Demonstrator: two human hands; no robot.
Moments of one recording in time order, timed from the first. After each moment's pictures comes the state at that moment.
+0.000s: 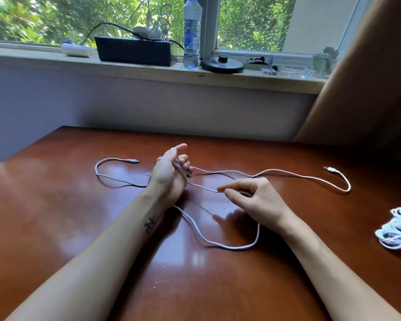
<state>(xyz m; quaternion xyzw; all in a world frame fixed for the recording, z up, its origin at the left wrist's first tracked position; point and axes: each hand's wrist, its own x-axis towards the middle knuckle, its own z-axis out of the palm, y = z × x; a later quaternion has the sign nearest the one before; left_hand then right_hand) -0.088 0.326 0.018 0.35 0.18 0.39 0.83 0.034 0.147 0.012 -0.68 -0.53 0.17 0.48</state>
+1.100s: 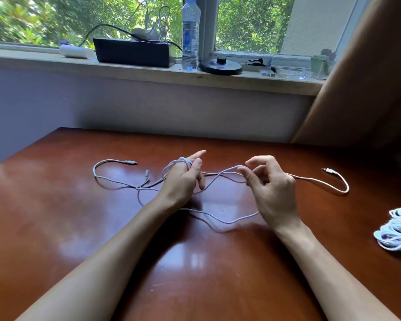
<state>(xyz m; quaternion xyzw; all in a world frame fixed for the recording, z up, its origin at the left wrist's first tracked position) -0.092 0.303 0.012 0.77 0.18 0.34 0.50 0.045 0.147 0.011 -0.67 -0.48 -0.18 0.54</state>
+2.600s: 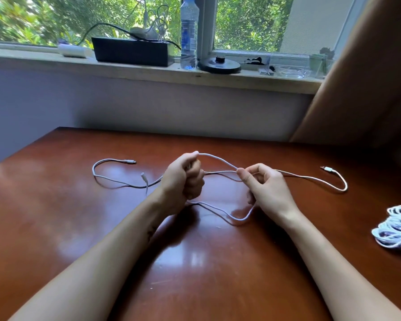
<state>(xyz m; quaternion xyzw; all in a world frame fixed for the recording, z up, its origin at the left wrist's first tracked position) -0.094 0.297 0.027 0.52 0.14 0.23 0.81 0.056 0.149 0.011 -0.72 -0.38 0.12 0.57</state>
